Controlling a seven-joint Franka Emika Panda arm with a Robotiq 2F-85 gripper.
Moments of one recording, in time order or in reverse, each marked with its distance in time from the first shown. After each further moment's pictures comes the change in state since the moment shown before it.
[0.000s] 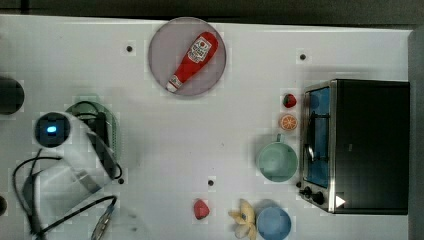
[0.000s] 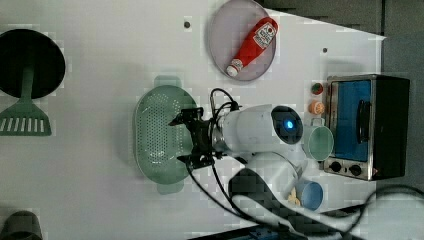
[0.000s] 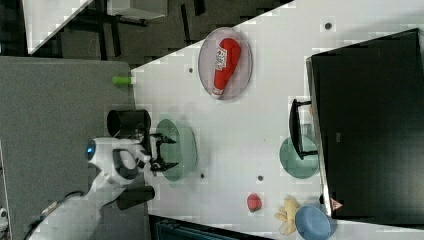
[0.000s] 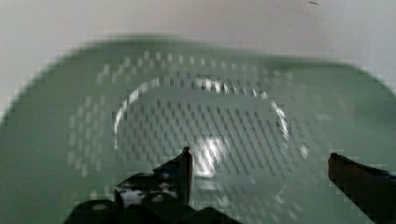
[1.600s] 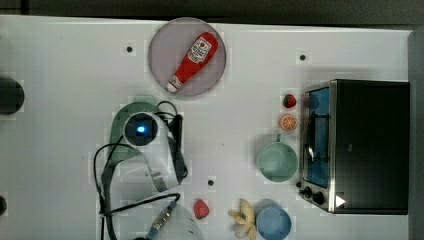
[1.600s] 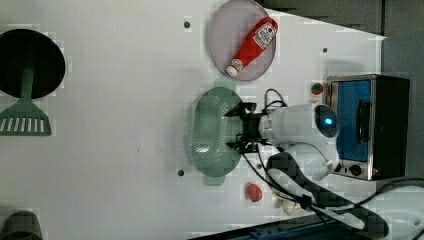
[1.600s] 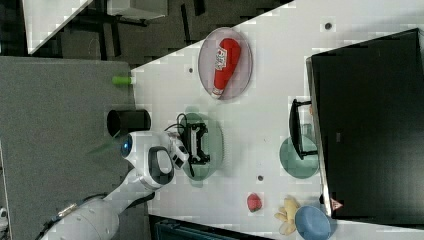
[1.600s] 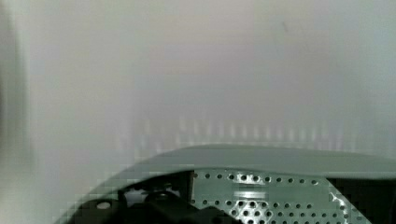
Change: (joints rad) arm 0.002 -0.115 -0.322 -0.234 -0.030 0.124 -0.057
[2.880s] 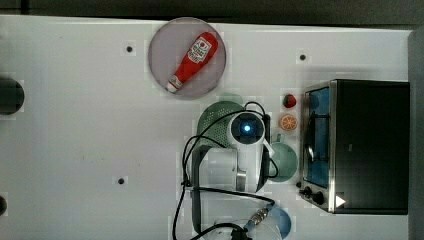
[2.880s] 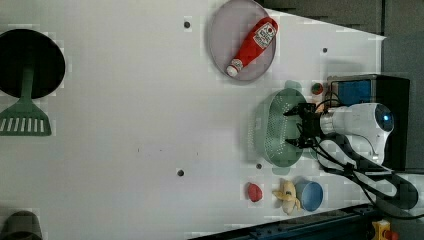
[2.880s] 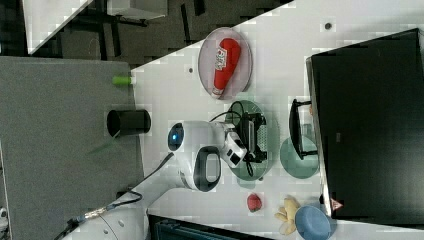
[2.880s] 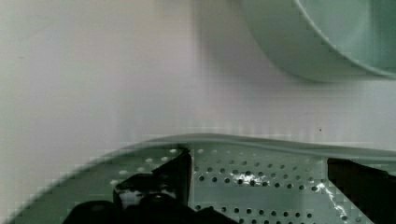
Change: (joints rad) arm -0.110 0.008 -0.328 -0.033 -0.007 0.027 -0.411
